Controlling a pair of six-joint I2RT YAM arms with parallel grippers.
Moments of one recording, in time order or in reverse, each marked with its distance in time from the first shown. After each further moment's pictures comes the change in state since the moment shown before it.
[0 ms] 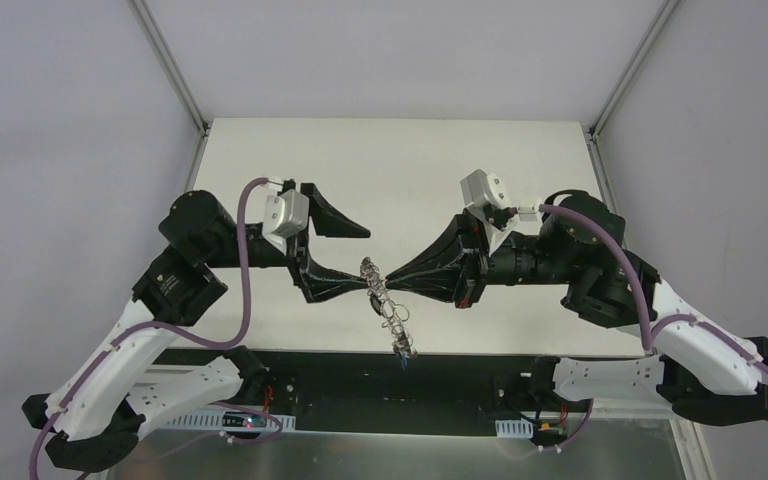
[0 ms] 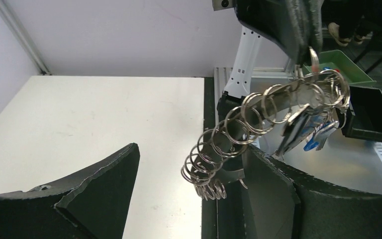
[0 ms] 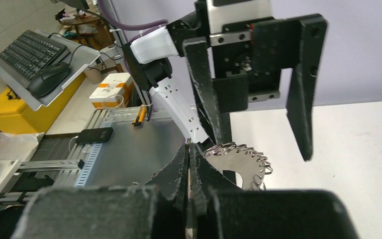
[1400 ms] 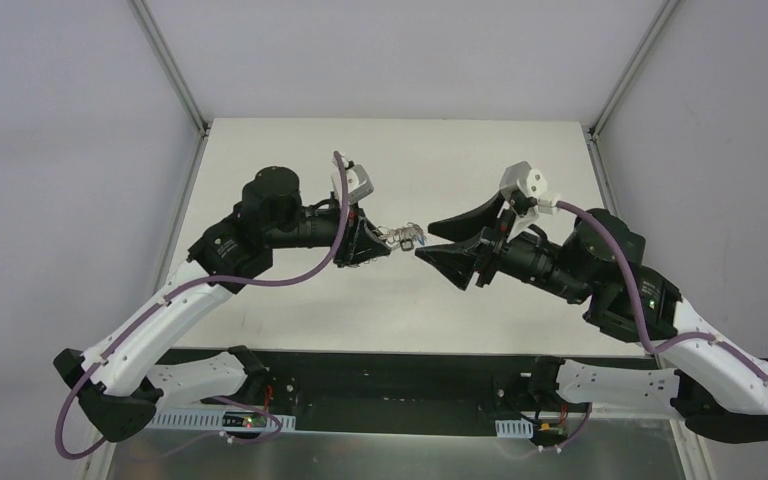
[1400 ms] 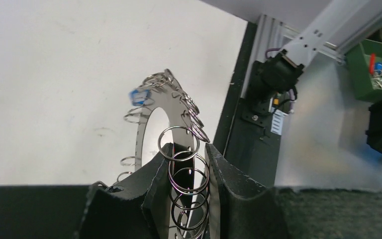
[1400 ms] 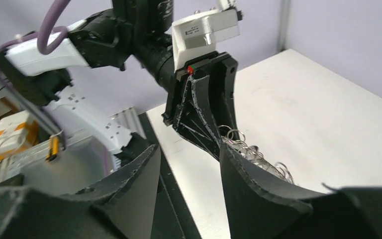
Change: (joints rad) left arm 0.000 0.199 0.001 -0.155 -0.177 -0.023; right arm -0.043 -0.129 -0.124 -0.064 0.388 -0.017
